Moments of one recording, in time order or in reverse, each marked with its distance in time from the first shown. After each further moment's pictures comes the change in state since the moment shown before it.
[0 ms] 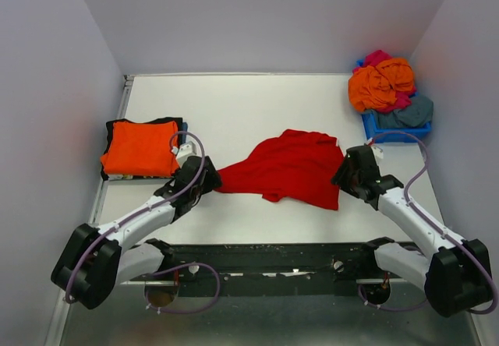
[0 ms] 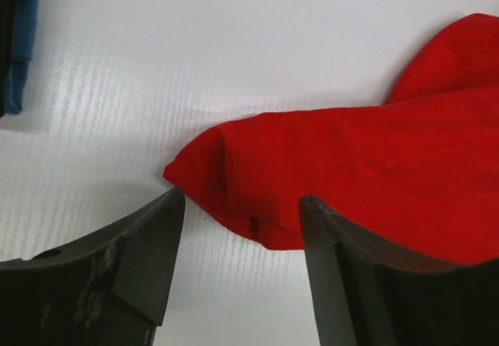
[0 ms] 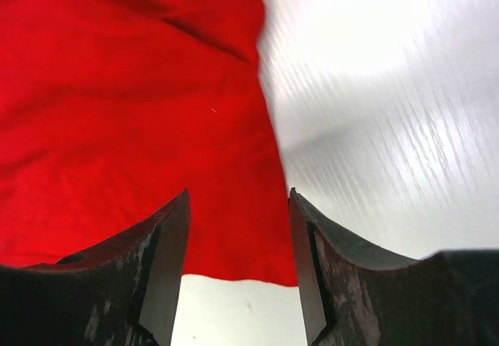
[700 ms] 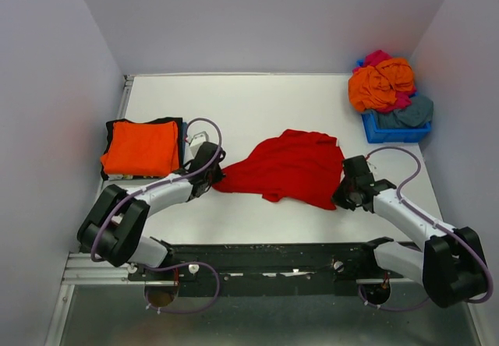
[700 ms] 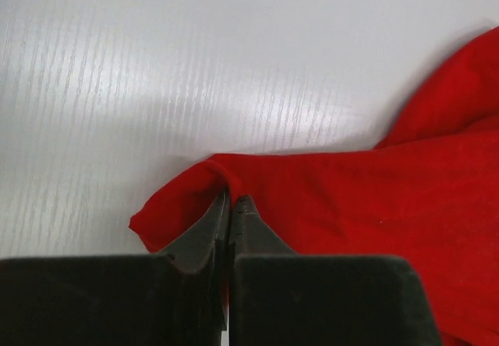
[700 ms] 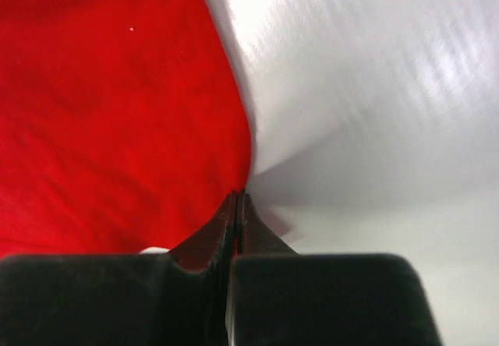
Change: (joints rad) left arm 0.000 0.312 0.174 0.039 0.018 0.005; right arm 0.003 0.070 -0.093 -0.046 -0.105 0.137
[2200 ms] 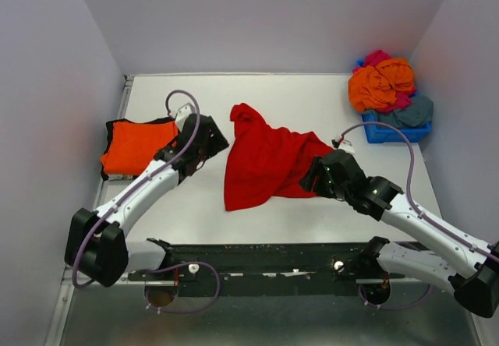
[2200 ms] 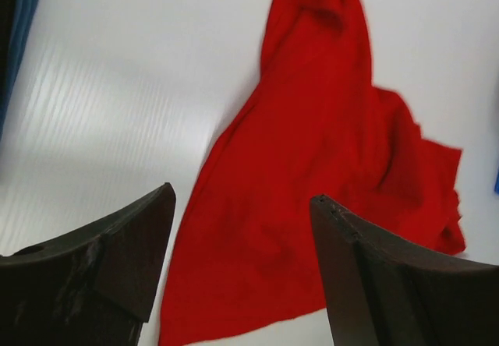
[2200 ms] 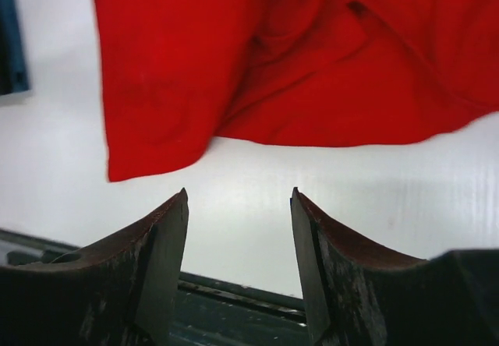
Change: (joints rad) left arm 0.095 -0.069 0.406 -0.331 0.021 -0.058; right arm 0.488 -0.158 0.303 -0.097 0.104 -0.019
